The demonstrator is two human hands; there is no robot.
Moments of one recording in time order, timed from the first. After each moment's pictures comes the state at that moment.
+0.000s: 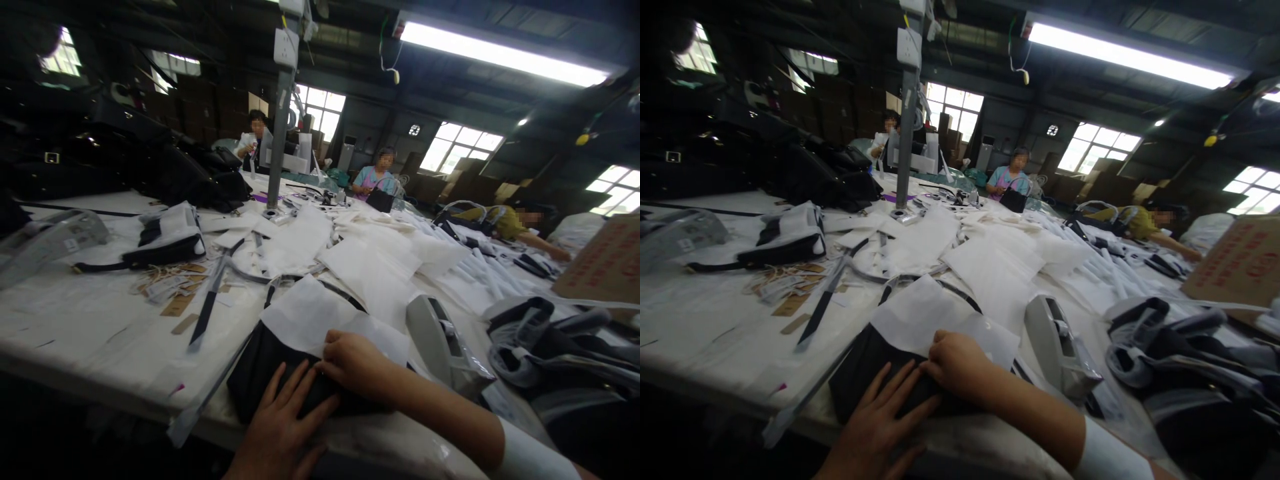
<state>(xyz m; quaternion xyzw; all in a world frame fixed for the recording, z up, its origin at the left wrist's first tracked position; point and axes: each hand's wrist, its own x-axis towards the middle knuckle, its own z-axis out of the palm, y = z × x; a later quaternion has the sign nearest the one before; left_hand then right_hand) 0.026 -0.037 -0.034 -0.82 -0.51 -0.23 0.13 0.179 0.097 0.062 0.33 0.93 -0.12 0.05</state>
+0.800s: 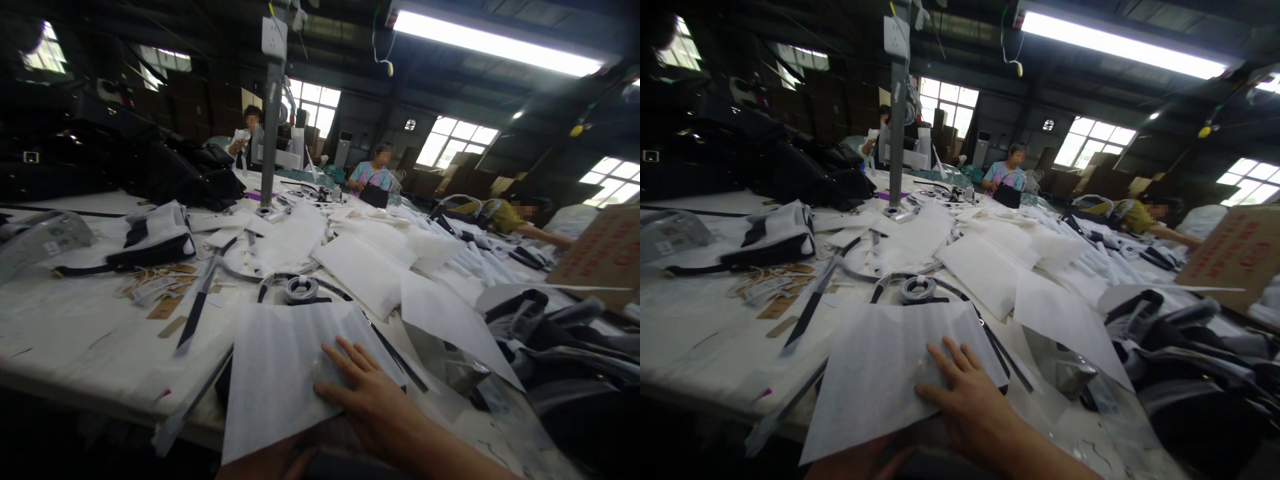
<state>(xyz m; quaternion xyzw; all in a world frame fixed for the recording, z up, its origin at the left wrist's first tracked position) 0.022 -0.047 -0.073 -0.81 -0.51 -0.22 0.22 0.240 0.057 0.047 0.25 0.96 -0.10 0.00</state>
